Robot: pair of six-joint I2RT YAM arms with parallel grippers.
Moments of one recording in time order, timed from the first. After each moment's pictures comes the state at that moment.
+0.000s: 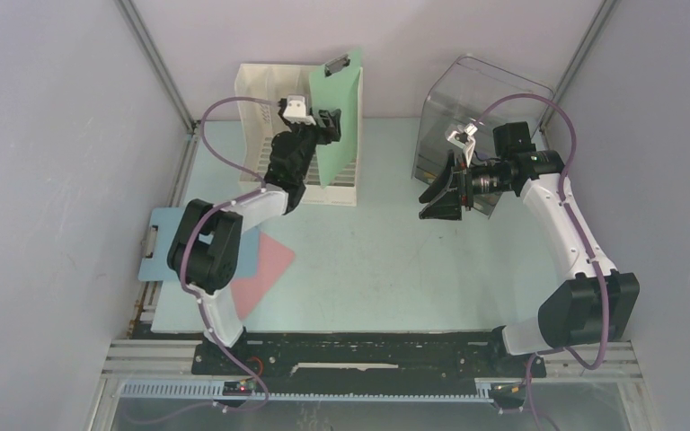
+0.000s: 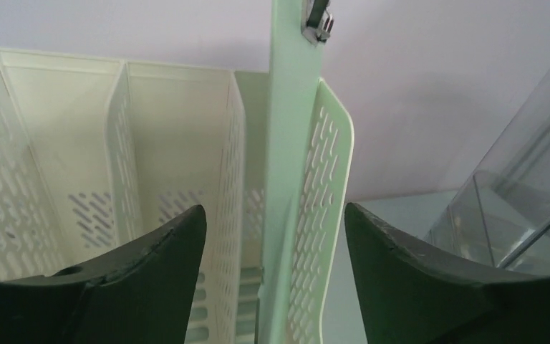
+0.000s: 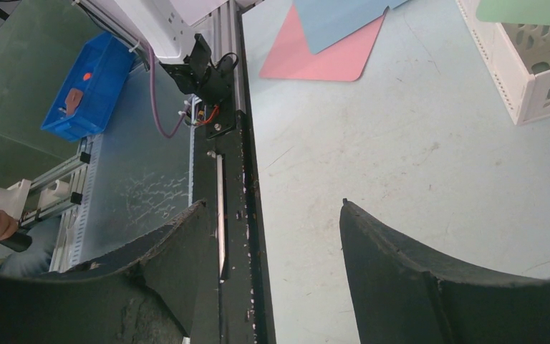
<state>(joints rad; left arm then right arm) -0.40 1.86 1.16 0.99 -0.13 -0.16 0.10 1.44 1.40 -1.02 -1.33 -0.55</state>
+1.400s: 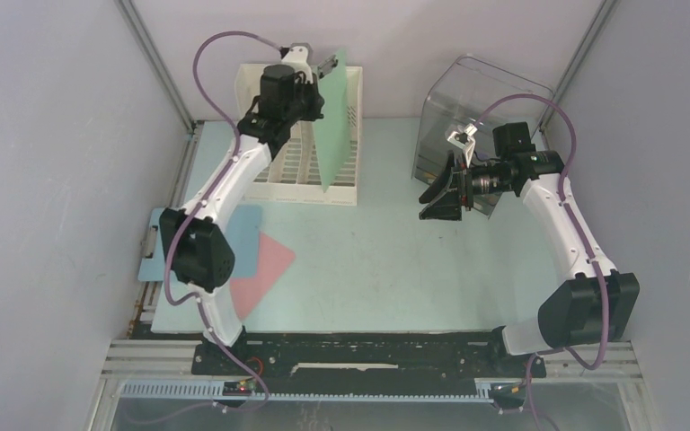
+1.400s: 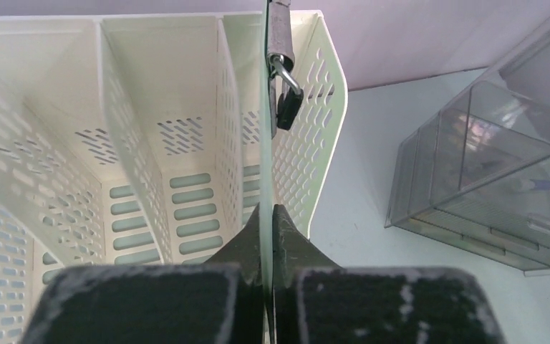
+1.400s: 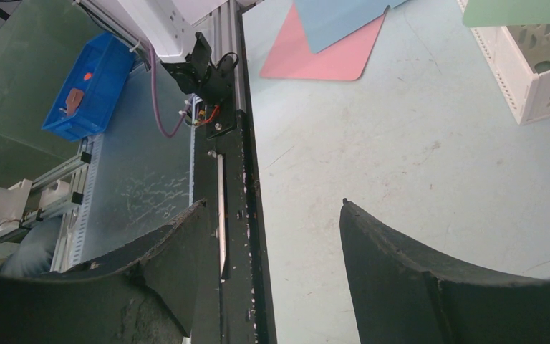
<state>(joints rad) -0.35 1.88 1.88 -0.30 0.03 -0.19 0.10 1.44 1.40 -1.02 -1.33 -0.55</state>
